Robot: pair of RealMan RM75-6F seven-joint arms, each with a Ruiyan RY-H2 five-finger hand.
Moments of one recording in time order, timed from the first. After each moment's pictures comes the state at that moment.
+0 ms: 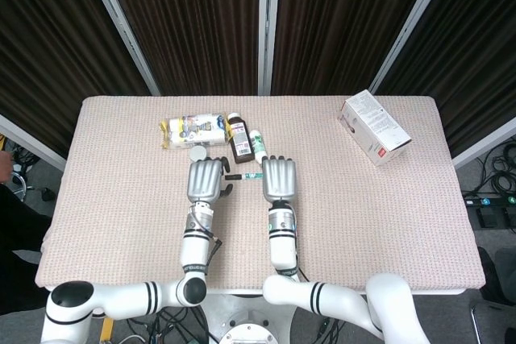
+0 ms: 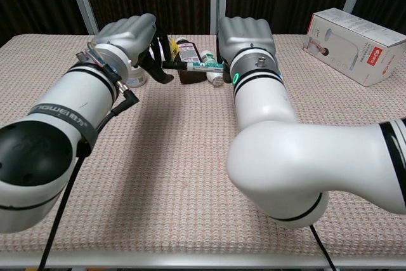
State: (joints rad) left arm -0.85 -2.05 -0.45 -1.31 0.80 1.31 0.74; right arm 1.00 -2.22 0.52 -1.07 -0.76 1.34 -0.93
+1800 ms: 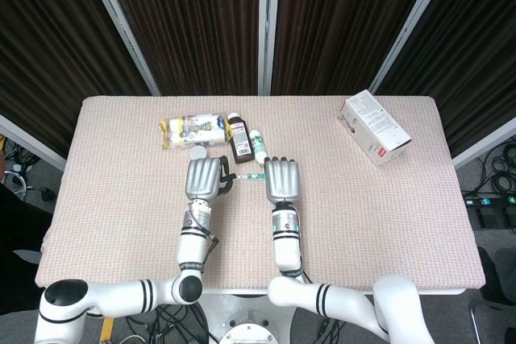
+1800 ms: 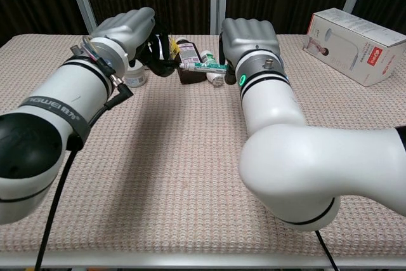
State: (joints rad) left arm -0.84 -2.01 -0.45 -1.35 0.82 1.29 0.69; right arm 0.94 -2.19 0.51 -1.12 -0.80 1.34 -0.93
